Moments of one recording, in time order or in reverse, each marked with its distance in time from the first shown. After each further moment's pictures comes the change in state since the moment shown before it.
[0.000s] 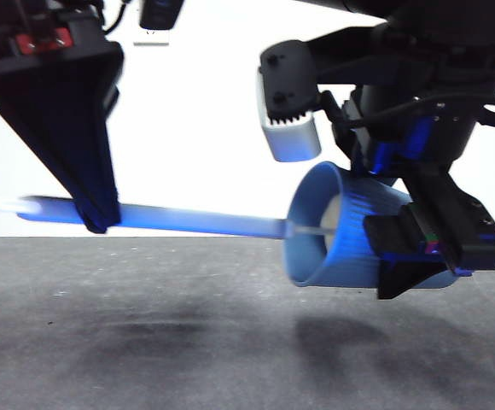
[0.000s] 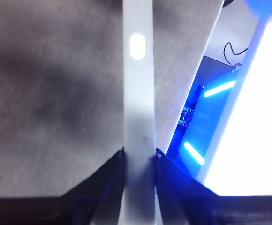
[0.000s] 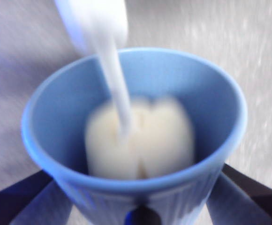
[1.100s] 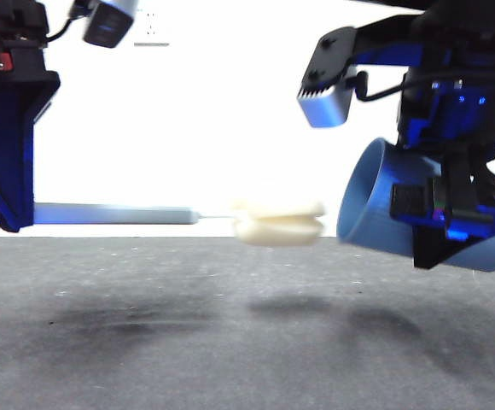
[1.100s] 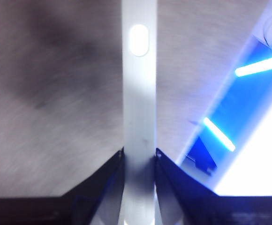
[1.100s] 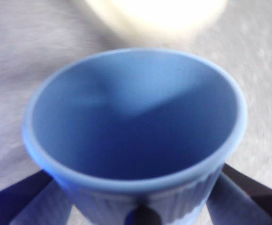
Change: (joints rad) left arm 0.122 -0.040 0.000 -0.132 -0.132 -0.054; right arm -0.117 -0.073 0.000 -0.076 0.060 0.259
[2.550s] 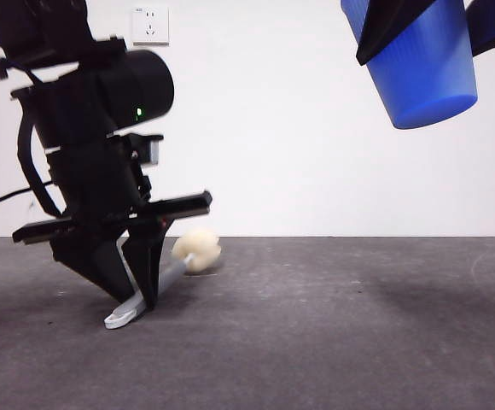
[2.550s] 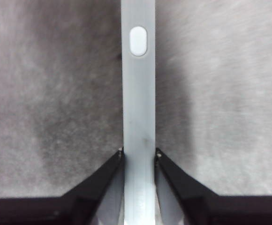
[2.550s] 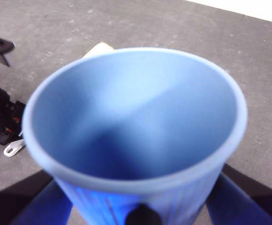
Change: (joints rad) left arm 0.159 0.427 0.001 0.623 -0.019 -0.692; right arm -0.073 -0.407 0.016 0.123 -0.240 0.647
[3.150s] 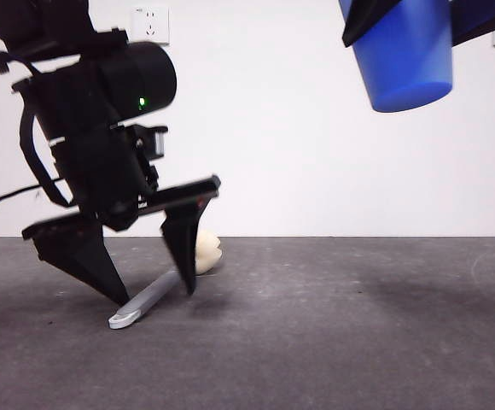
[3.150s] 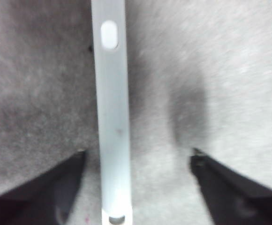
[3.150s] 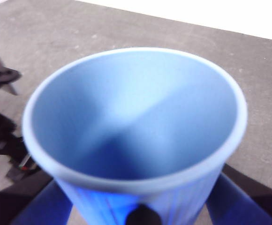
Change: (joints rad) left arm -0.011 -0.040 0.002 -0.006 0.074 -0.014; right arm -0.024 0.027 0.000 0.113 -0.004 0.003
